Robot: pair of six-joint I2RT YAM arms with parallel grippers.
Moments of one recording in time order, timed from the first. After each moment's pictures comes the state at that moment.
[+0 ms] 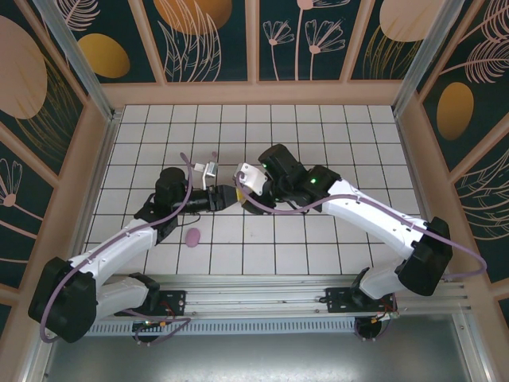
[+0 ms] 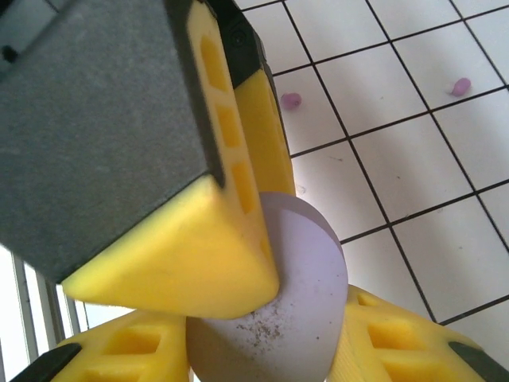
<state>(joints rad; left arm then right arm) -0.49 1.15 0.58 0.29 0.81 -0.93 0.90 1.42 1.29 -0.69 -0.22 -0.29</state>
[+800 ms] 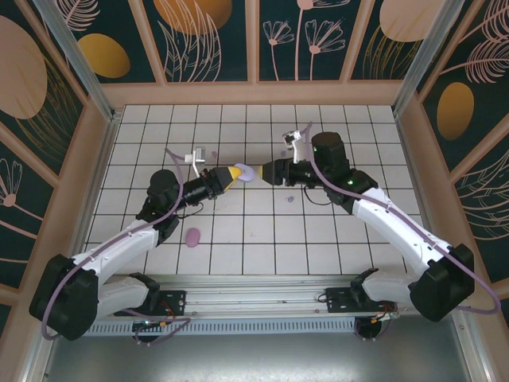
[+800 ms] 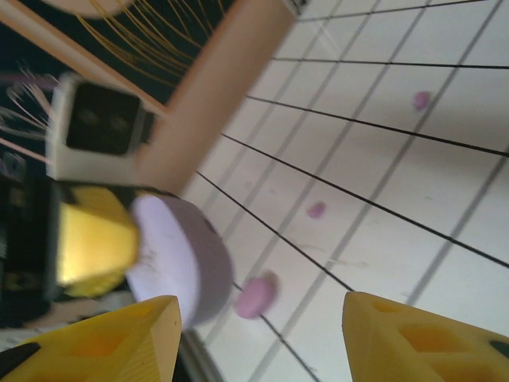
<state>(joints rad) -0.50 1.17 0.56 0.68 0.64 -1.28 0.58 1.23 1.04 -0.22 -0.56 0.55</state>
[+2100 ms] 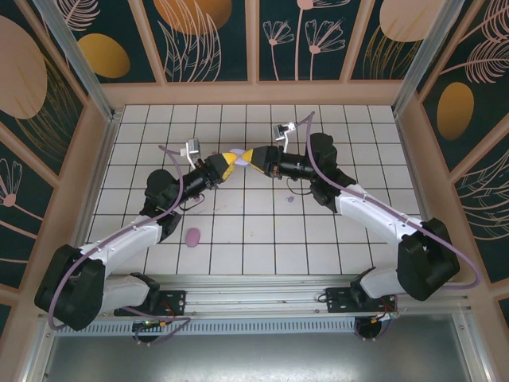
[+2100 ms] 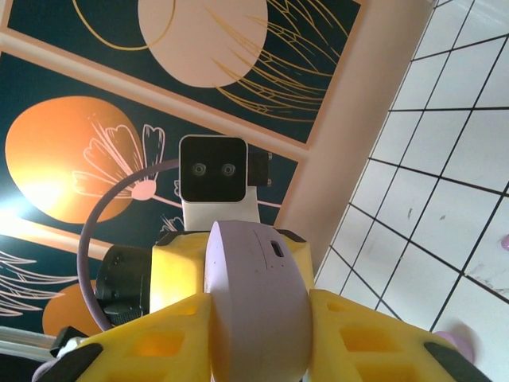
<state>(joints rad) -0.49 1.23 0.57 0.89 0.56 -1.43 0.61 1.38 0.95 0.38 -0.74 1.10</state>
